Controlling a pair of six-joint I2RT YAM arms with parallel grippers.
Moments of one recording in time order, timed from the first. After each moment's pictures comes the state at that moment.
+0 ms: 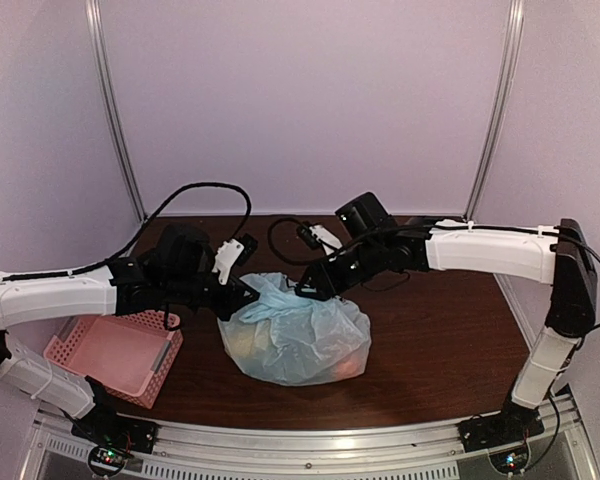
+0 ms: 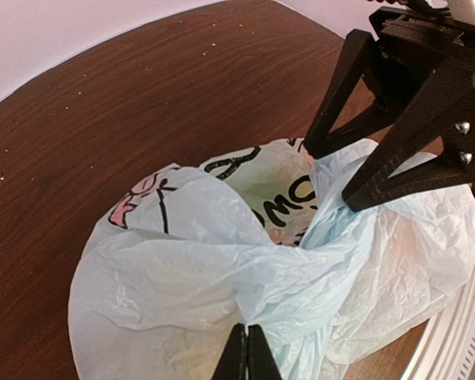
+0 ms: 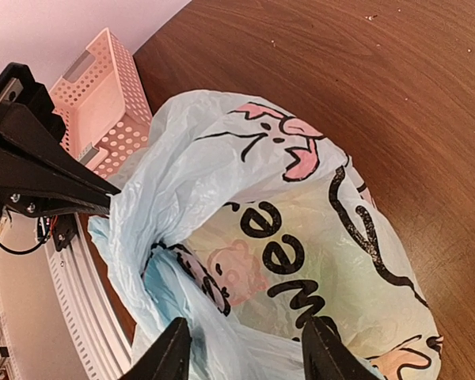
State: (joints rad) left arm -0.83 1.30 0.84 -0.17 0.14 -0.13; right arm 0.85 1.74 1.37 -0.39 -0.33 0.26
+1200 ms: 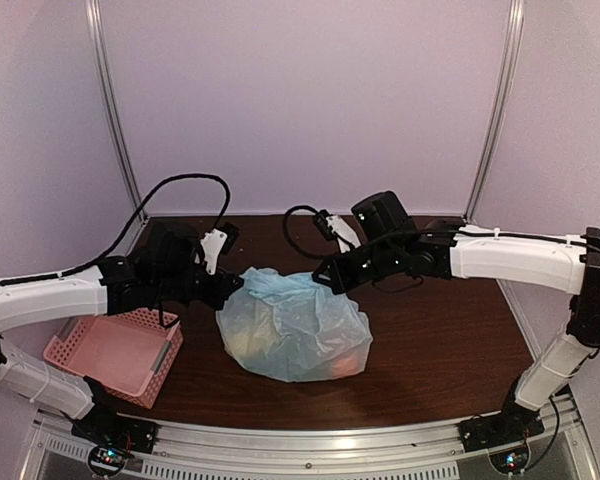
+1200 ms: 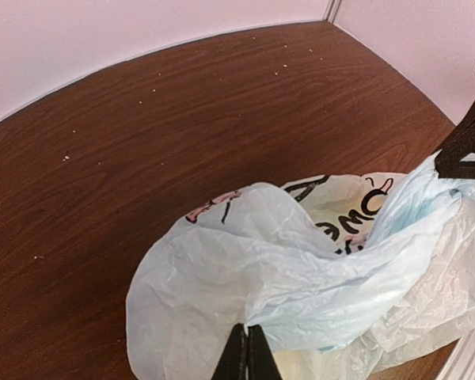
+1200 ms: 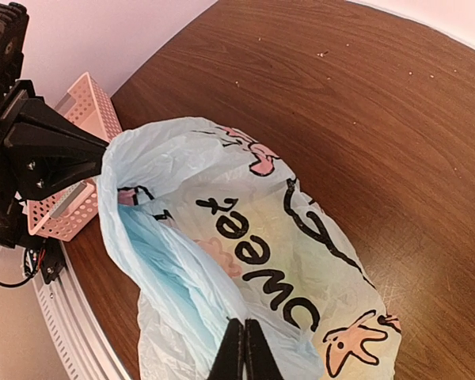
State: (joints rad) left arm -0.80 1.25 0.83 -0.18 -0.03 -0.22; right arm 0.87 1.61 1.27 -0.32 -0.17 0.32
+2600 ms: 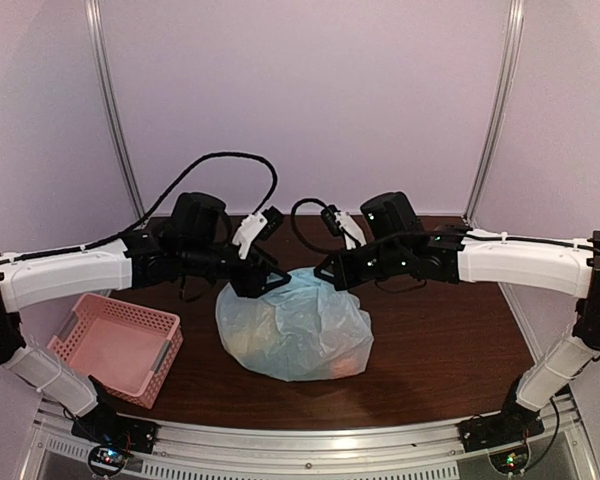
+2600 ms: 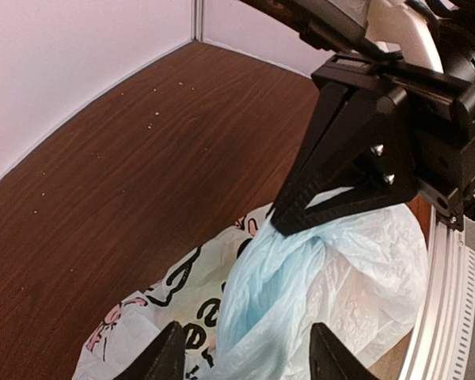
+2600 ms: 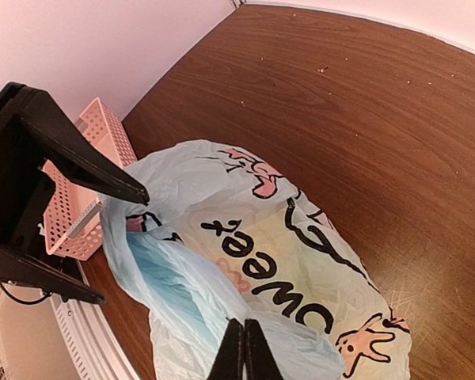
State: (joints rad) left arm -0.83 1.42 1.06 -0.18 0.28 0.02; right arm 0.86 1.56 1.21 -0.23 -0.18 0.39
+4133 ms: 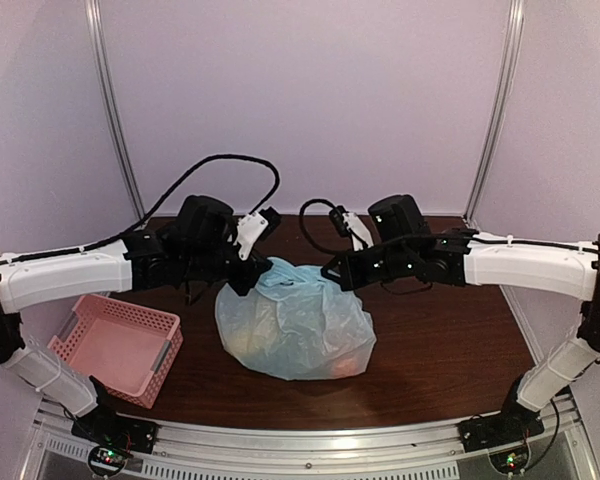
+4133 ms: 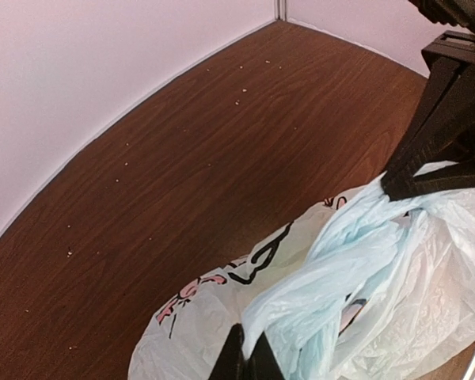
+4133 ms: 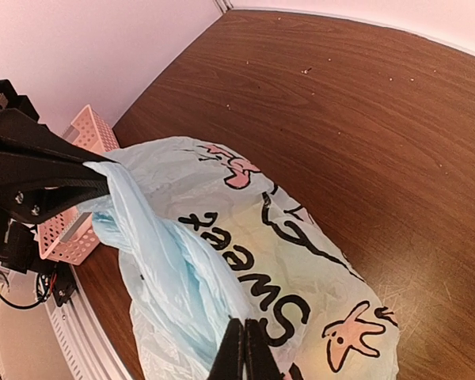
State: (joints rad) left arm -0.89 1.43 1.10 -0.26 -0.08 0.05; right arm 0.84 1.53 1.16 -0.21 -0.16 0.40
